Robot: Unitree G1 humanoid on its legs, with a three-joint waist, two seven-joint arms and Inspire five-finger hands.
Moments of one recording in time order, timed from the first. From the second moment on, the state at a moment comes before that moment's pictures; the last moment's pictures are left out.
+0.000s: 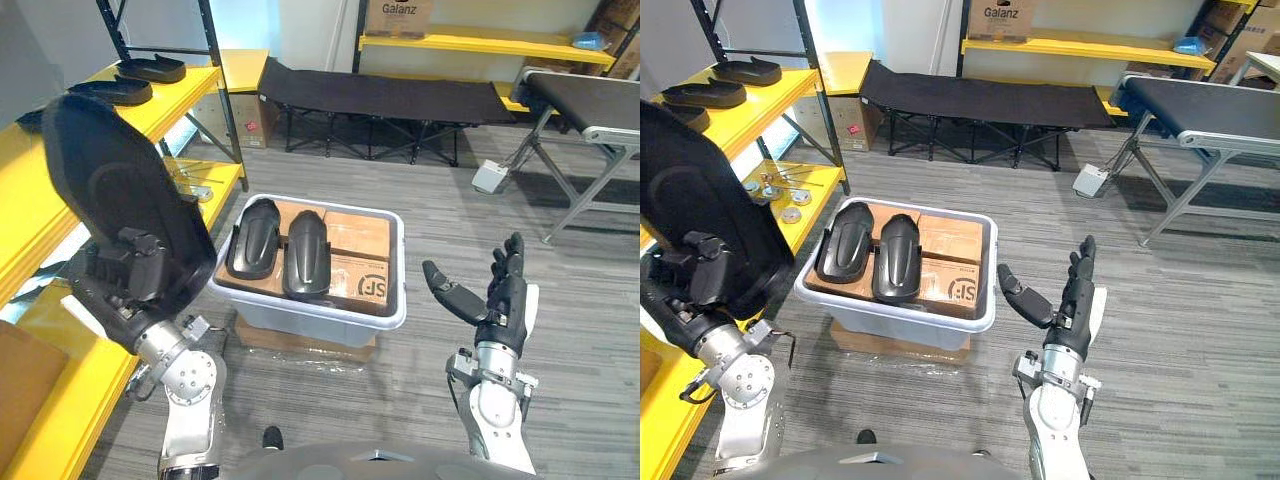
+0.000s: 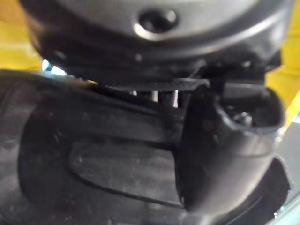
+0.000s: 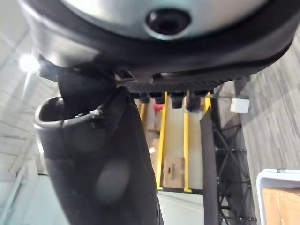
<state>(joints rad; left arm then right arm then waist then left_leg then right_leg) 0.26 -0.01 0.06 -0.22 -0.05 -0.33 0.75 0.36 -0.07 0.01 -0.08 0.02 -0.34 -0.38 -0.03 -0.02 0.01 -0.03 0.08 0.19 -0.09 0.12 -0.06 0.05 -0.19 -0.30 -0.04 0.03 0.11</state>
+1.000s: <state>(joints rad) 0.44 0.02 0.04 -0.33 -0.35 -0.35 0.23 0.17 -0.10 0.12 0.13 0.24 -0.28 -0.07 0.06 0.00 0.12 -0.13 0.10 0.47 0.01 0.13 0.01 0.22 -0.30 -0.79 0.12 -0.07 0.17</state>
